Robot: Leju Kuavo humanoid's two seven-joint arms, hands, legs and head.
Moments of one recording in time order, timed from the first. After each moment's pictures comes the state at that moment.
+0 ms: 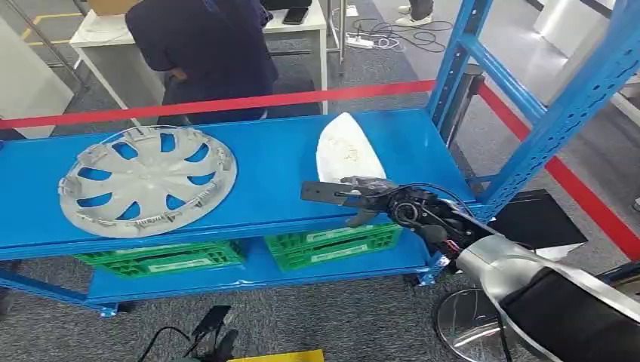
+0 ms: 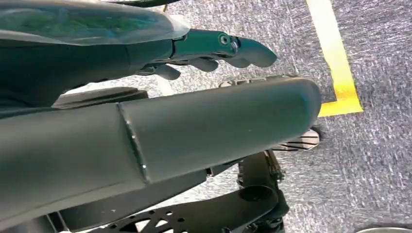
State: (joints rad) left arm -0.26 0.00 -1.09 -0.21 0.90 0.19 0.02; right arm -0.91 0.06 1.09 -0.38 0.19 0.18 -0.11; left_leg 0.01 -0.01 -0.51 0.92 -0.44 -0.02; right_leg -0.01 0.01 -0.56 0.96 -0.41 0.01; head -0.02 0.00
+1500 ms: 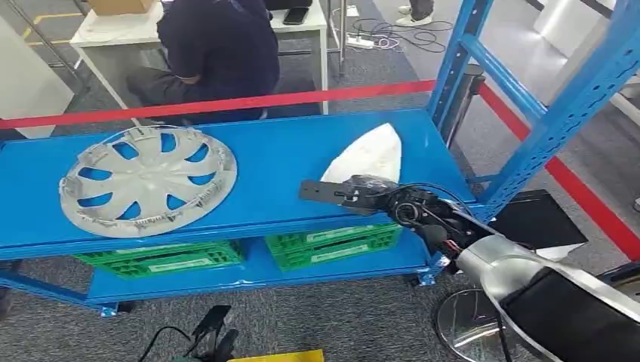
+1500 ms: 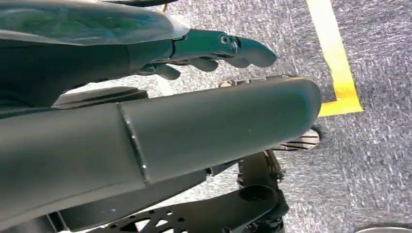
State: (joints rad) left arm -0.26 0.00 -1.09 -0.21 0.90 0.19 0.02; right arm -0.91 0.06 1.09 -0.37 0.19 0.16 -0.11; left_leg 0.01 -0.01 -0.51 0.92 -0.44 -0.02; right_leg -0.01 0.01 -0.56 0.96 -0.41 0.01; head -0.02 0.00
